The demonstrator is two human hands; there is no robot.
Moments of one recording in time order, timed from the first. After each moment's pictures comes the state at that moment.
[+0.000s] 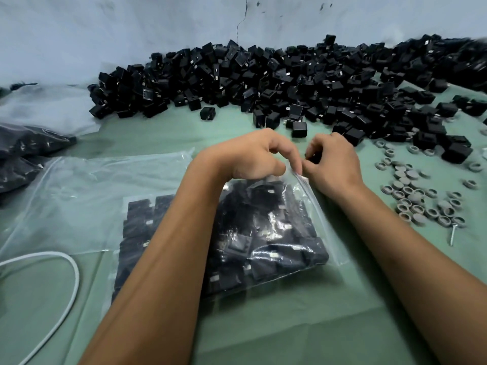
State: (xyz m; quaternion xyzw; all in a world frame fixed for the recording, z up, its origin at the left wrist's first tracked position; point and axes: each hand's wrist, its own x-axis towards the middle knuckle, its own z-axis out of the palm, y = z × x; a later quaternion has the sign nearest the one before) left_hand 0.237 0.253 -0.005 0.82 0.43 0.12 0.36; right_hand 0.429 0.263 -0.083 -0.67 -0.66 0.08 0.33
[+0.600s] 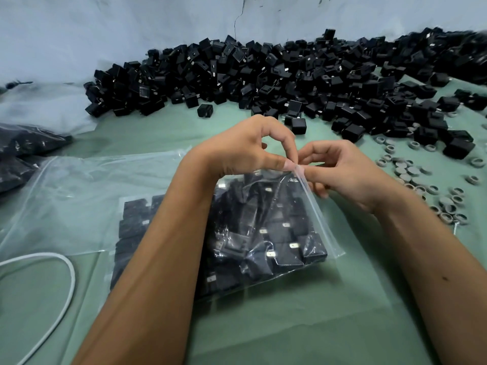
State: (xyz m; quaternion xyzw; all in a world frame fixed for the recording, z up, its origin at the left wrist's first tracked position) left_hand 0.230 0.256 -0.007 0.84 0.37 0.20 0.35; right_hand 0.447 0.228 -0.061 -0.41 -0.62 0.54 0.39
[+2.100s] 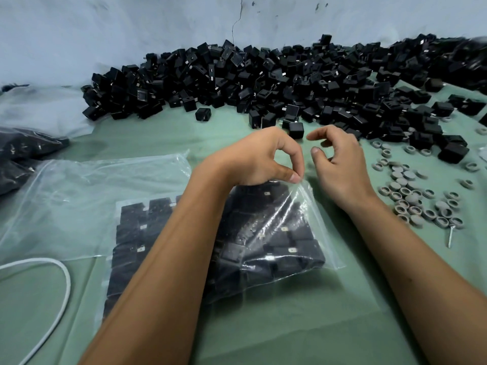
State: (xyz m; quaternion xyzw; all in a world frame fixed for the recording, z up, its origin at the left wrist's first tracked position) left_hand 0.250 0.260 -0.017 0.85 0.39 0.16 0.32; right_hand 0.440 0.248 -0.082 -0.59 -0.66 0.11 0.44
